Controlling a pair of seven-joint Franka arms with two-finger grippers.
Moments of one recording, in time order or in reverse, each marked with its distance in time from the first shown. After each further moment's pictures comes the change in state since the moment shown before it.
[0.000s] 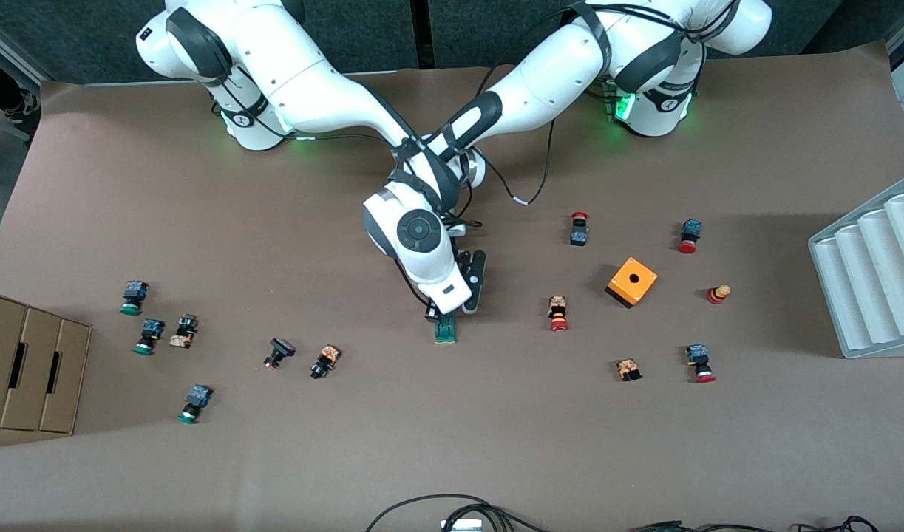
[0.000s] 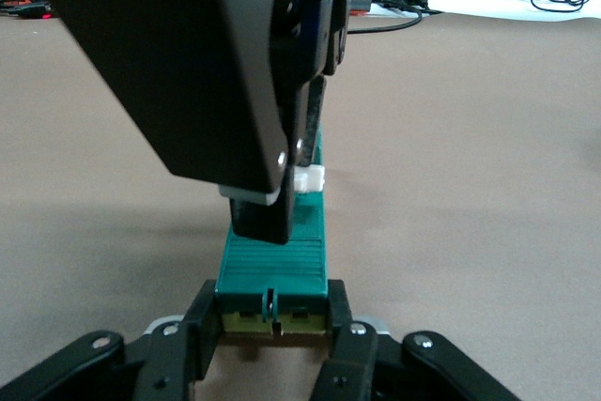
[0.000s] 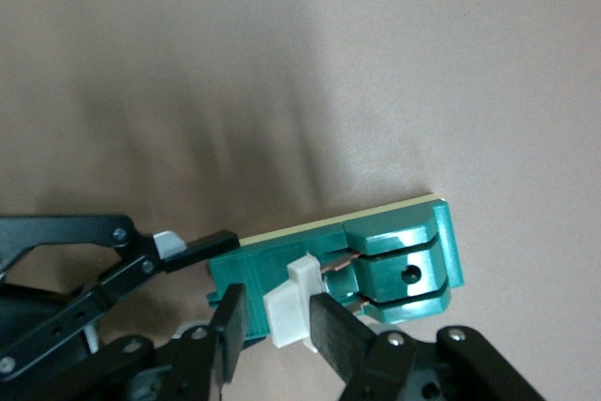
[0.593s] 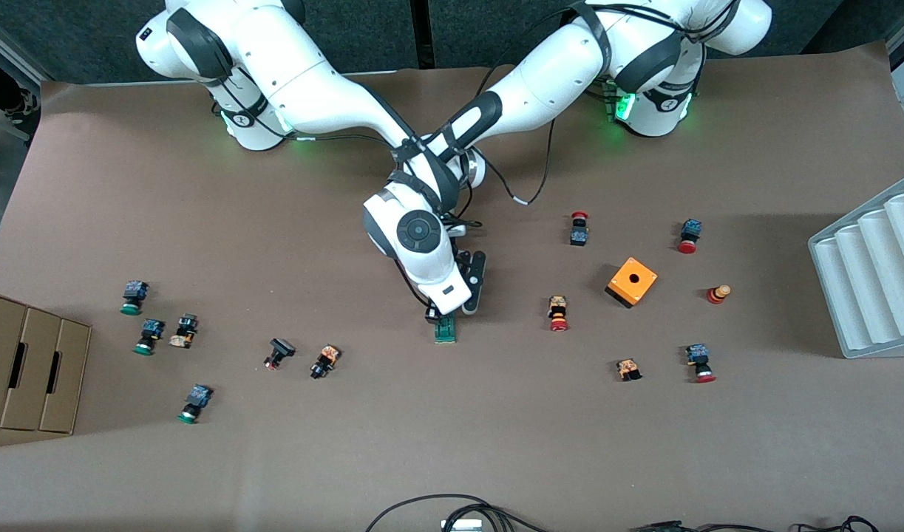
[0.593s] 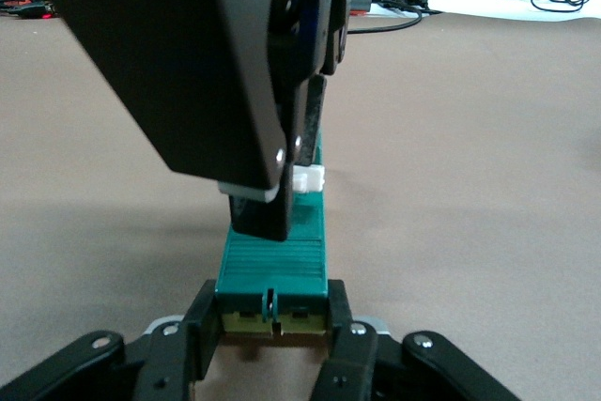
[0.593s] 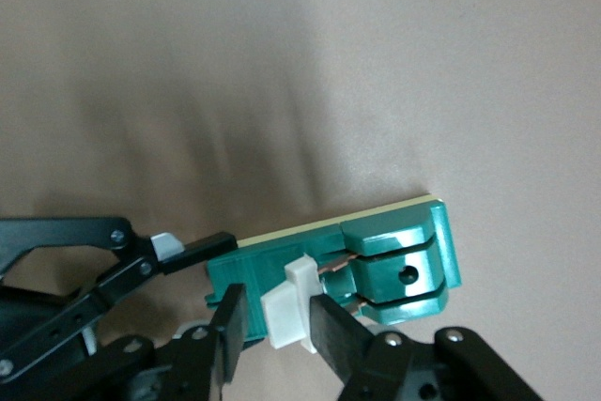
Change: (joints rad) left arm 0.000 0.000 0.000 0.000 0.000 0.000 0.000; right arm 0.000 -0.004 -0.001 0.000 0.000 0.002 0.004
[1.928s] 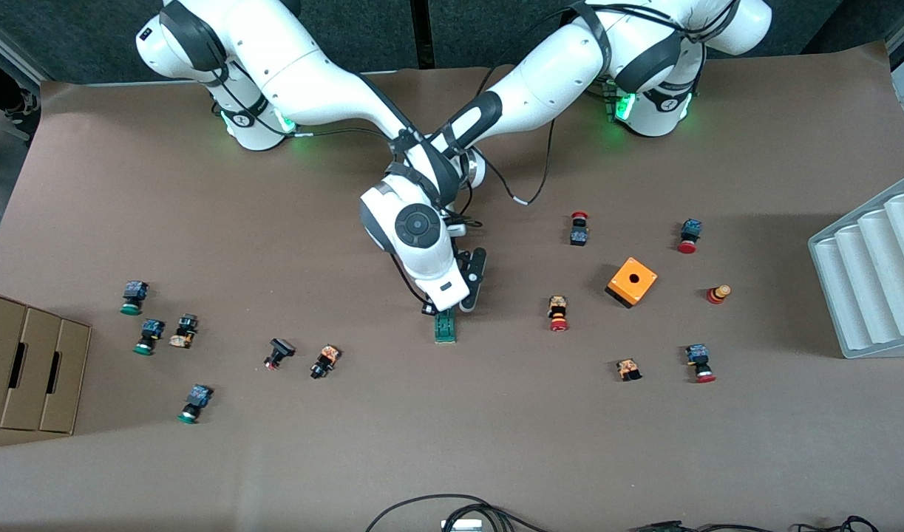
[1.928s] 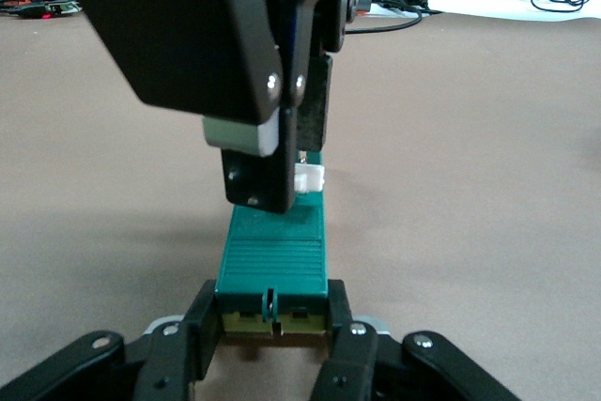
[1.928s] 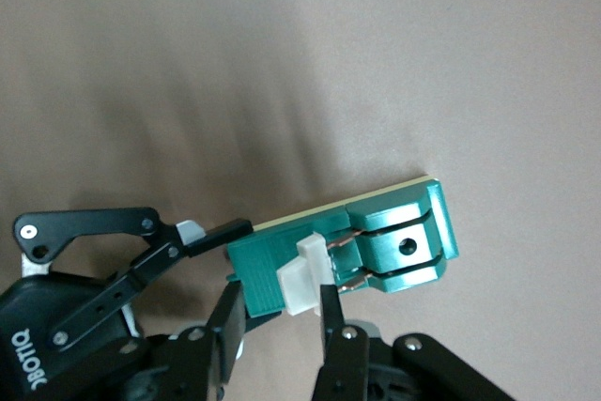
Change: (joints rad) left arm 0.000 0.000 0.000 0.000 0.000 0.000 0.000; right arm 0.000 -0.033 0.000 -0.002 0.000 -0.056 0.051
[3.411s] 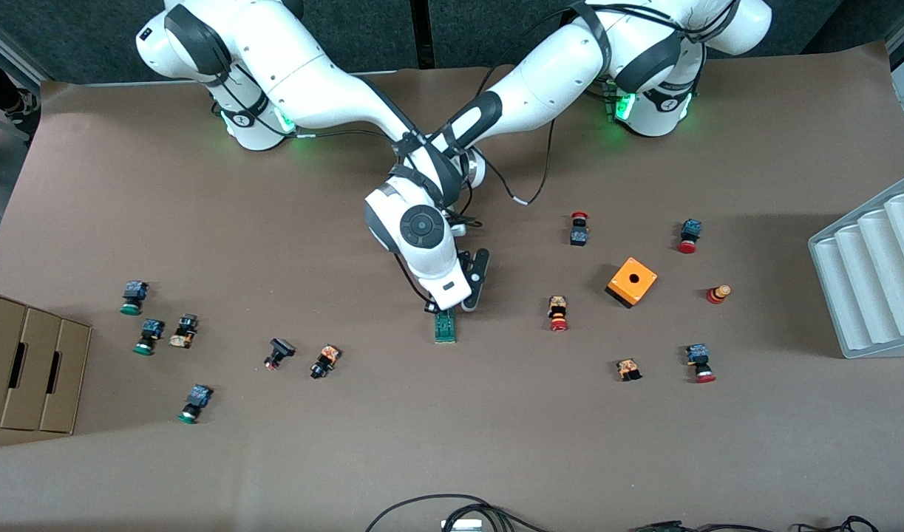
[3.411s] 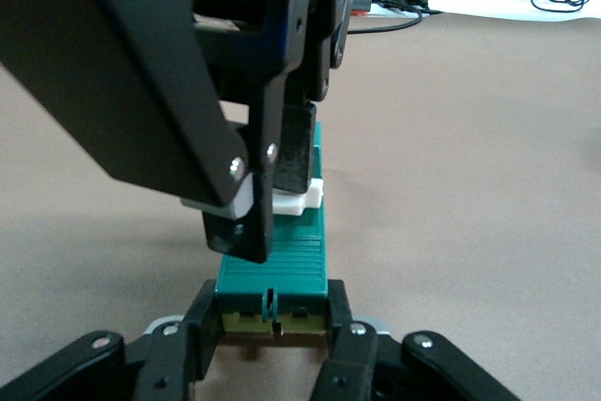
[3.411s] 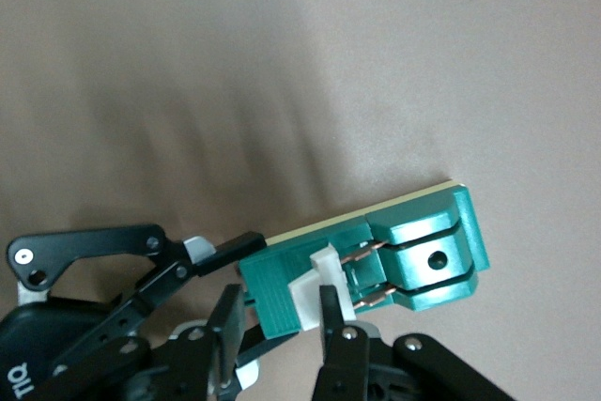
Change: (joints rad) left arm 0.000 0.000 0.000 0.000 0.000 0.000 -0.001; right arm 0.001 0.019 0.014 -0.006 0.000 0.025 0.038
